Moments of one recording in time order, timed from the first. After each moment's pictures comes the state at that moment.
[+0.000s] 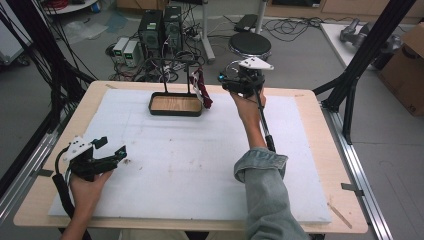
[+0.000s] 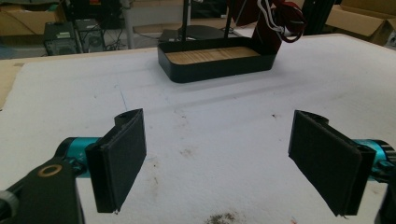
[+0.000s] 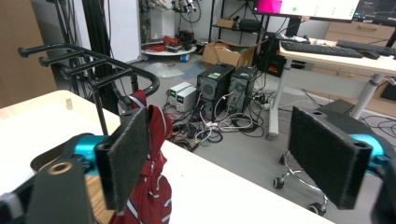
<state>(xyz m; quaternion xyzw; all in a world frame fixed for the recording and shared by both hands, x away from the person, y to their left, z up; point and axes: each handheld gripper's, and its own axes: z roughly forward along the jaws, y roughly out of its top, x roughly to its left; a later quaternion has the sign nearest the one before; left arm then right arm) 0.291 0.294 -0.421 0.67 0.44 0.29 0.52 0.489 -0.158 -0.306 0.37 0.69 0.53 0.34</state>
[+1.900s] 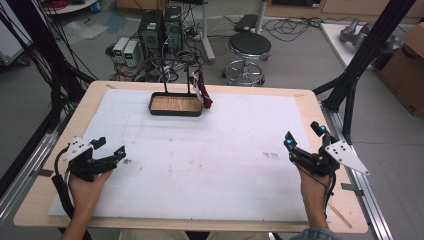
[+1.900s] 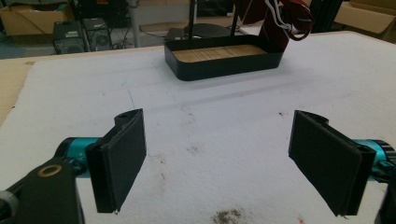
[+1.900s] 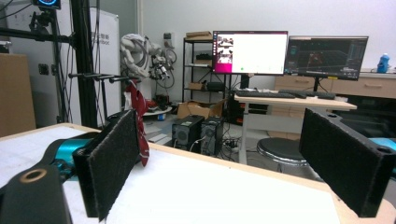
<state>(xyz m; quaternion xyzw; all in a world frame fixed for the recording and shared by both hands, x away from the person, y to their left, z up) 0.290 0.295 -0.421 0.67 0.45 0.30 0.51 0.276 -0.318 -0.369 0.37 0.56 0.61 0.41</state>
